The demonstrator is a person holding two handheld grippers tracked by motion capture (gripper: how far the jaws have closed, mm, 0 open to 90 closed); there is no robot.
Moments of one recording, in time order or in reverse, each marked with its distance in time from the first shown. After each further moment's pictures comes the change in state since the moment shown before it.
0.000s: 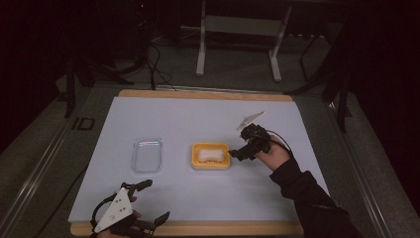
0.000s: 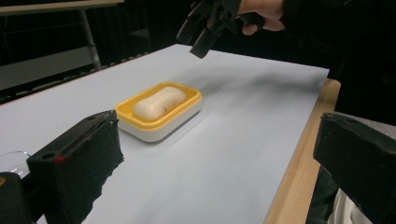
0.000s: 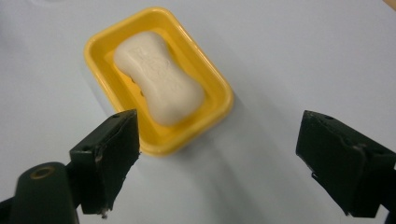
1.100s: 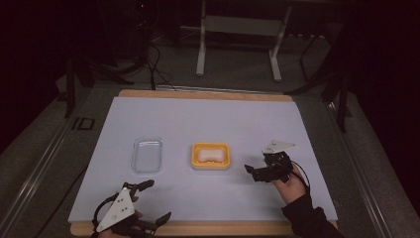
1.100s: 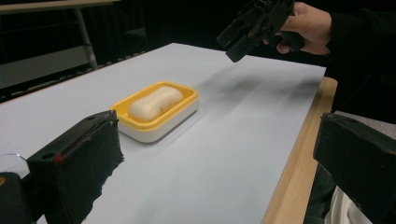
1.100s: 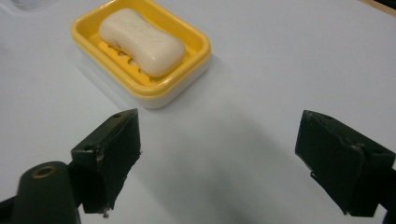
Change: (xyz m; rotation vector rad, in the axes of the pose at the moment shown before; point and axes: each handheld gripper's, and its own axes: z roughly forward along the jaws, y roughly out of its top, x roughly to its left) left arm -0.001 0.000 0.003 0.006 -0.014 0.003; right arm 0.029 -0.086 -0.027 -0.186 -0.158 0.167
